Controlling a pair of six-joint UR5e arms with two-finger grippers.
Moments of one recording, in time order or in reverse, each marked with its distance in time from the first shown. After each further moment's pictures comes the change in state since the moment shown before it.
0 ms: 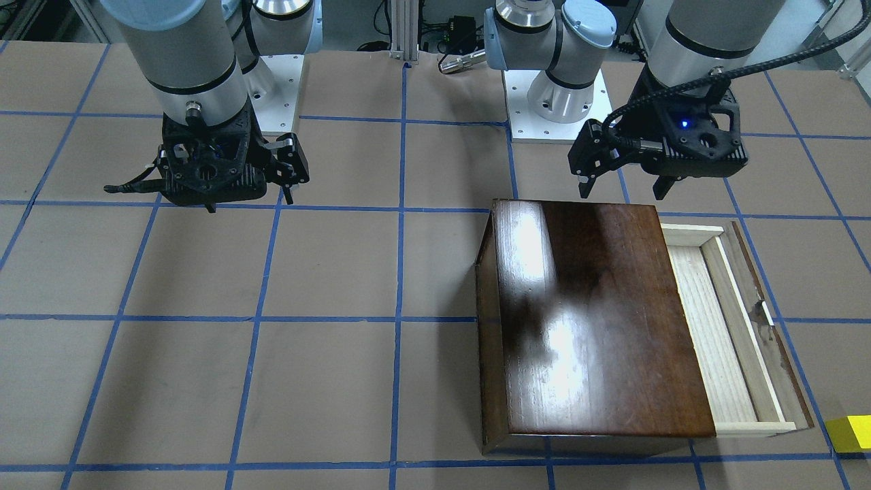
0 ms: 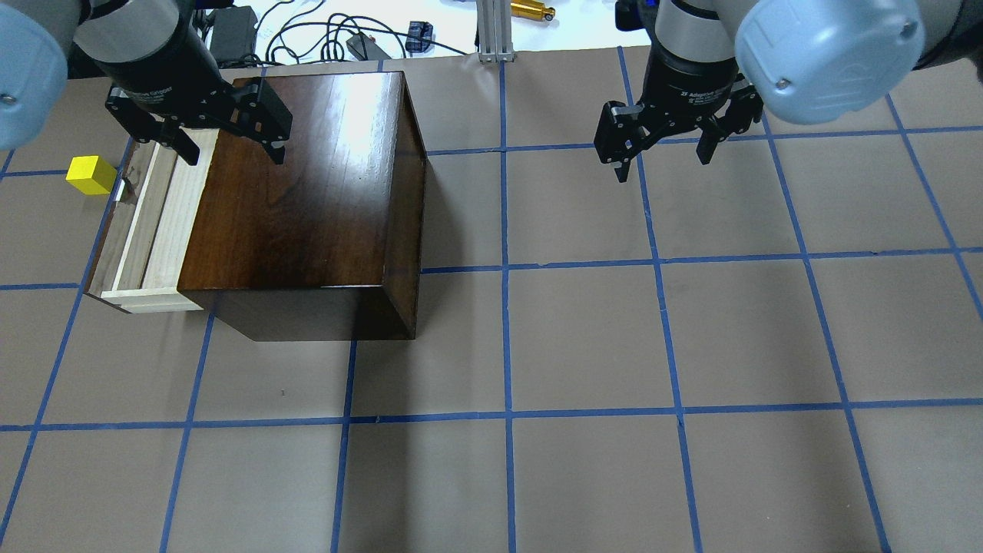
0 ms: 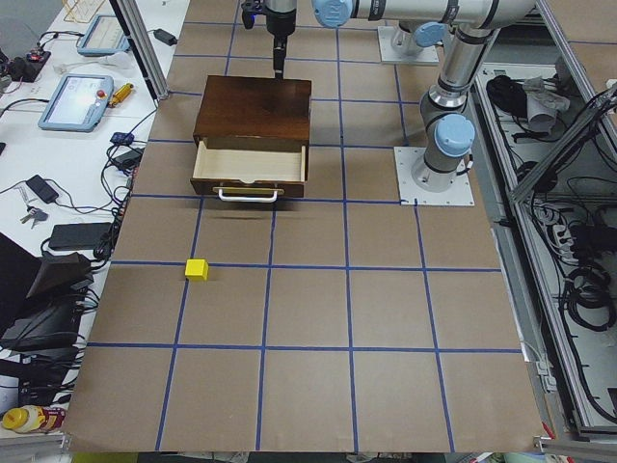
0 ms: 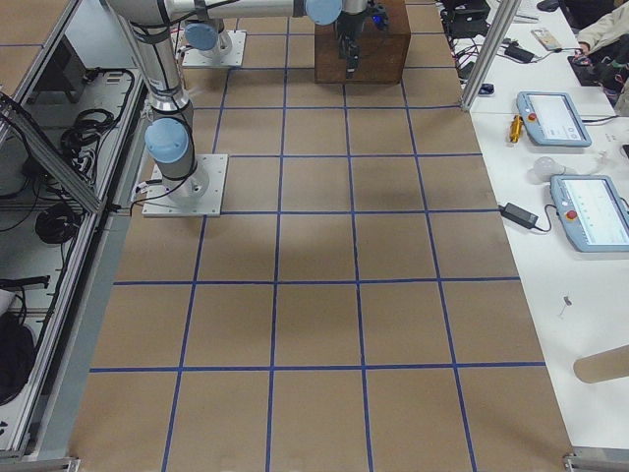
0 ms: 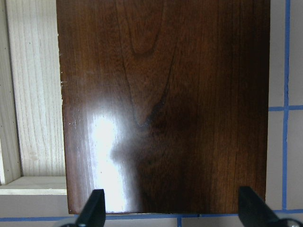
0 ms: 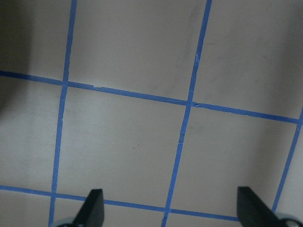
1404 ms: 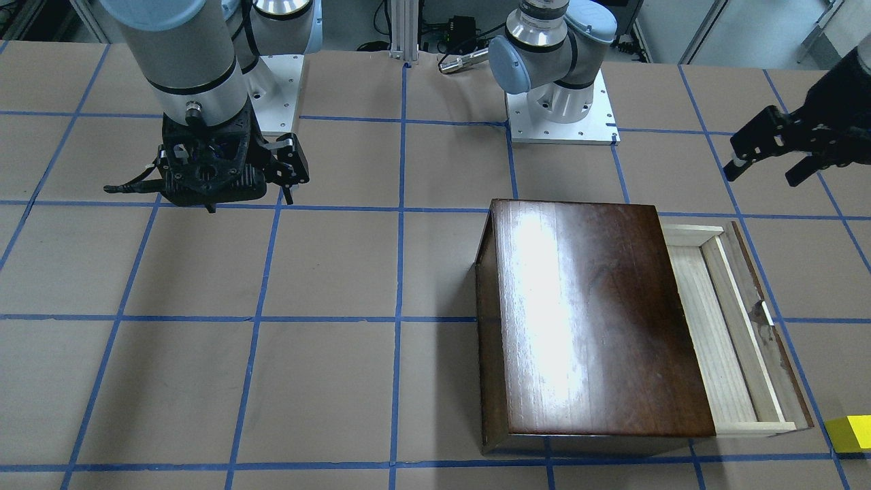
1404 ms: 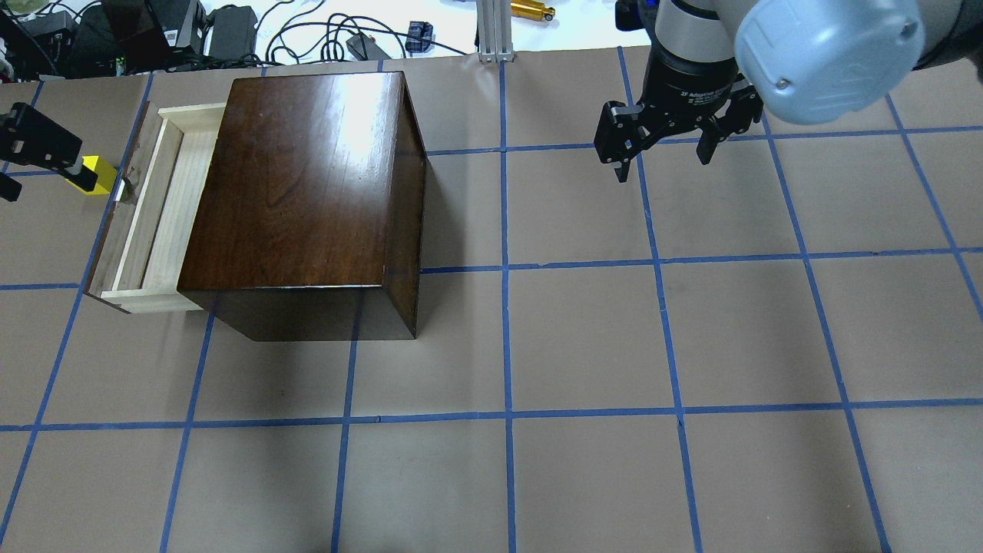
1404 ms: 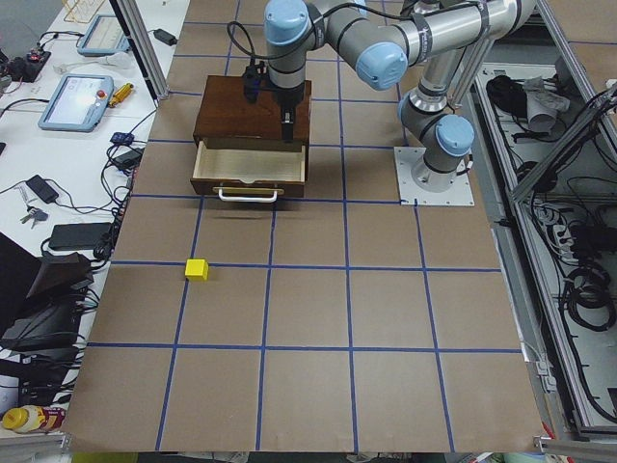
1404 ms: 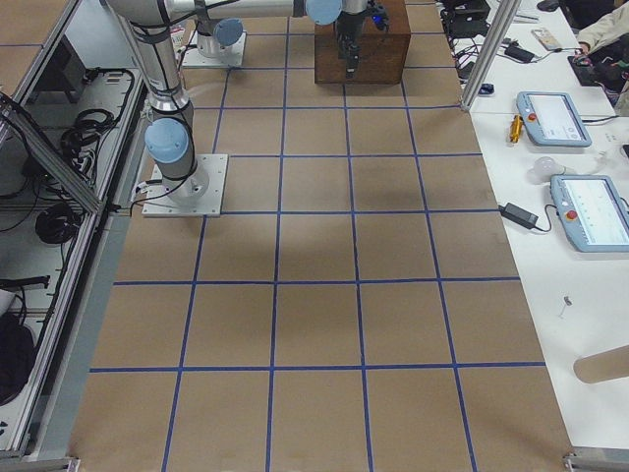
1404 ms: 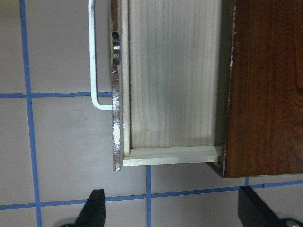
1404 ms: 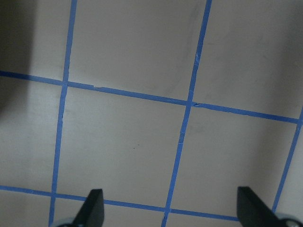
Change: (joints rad) left arm 0.389 0.033 -0.002 -0.120 -0.093 0.357; right arm 0.000 0.000 0.000 0.000 0.000 0.001
